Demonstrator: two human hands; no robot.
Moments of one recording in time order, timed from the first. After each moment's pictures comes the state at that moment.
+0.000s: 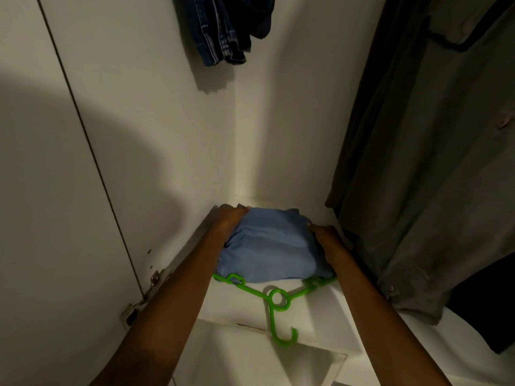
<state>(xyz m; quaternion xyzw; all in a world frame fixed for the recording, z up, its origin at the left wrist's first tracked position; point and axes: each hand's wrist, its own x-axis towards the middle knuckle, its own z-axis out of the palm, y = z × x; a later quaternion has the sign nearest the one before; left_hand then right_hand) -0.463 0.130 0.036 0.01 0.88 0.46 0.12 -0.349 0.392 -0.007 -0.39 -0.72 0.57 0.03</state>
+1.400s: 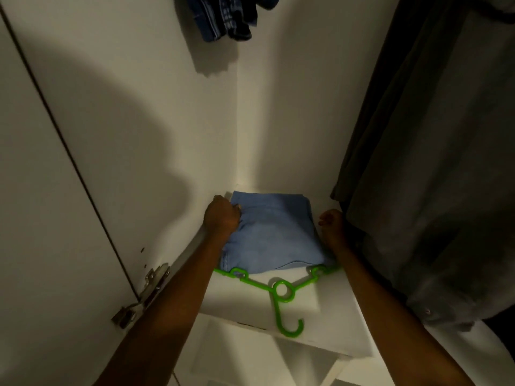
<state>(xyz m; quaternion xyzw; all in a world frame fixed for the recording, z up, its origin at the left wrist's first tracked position) -0.474 0.124 0.000 0.04 0.92 0.38 -0.06 -0.363 0.417 -0.047 -0.26 -0.83 0.44 0.23</state>
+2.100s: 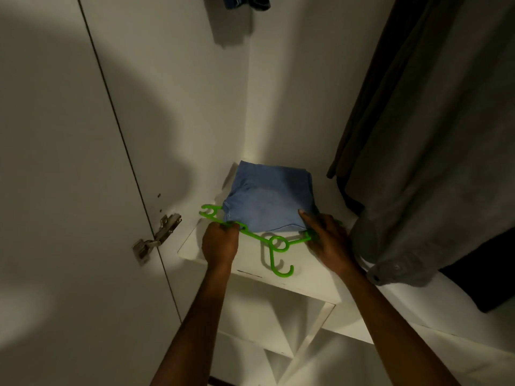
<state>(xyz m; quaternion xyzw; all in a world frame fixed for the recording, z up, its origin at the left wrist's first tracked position) -0.297 0.088 -0.046 -0.11 0.80 0.59 -0.03 -0.220 0.363 -0.059 0.03 -0.97 0.13 0.22</state>
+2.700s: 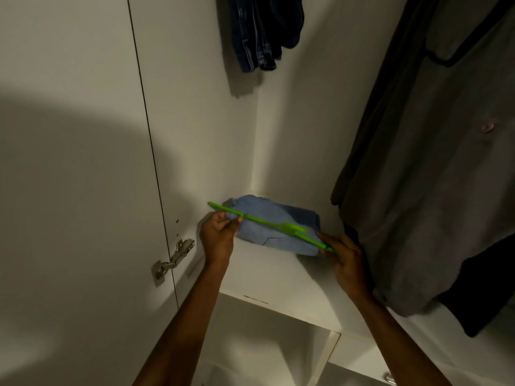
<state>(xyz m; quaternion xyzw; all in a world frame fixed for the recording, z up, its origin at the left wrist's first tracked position) -0.320 0.068 0.012 0.04 0.60 0.79 -0.12 -0.205 0.356 -0.015 0.02 -0.89 0.27 0.36</state>
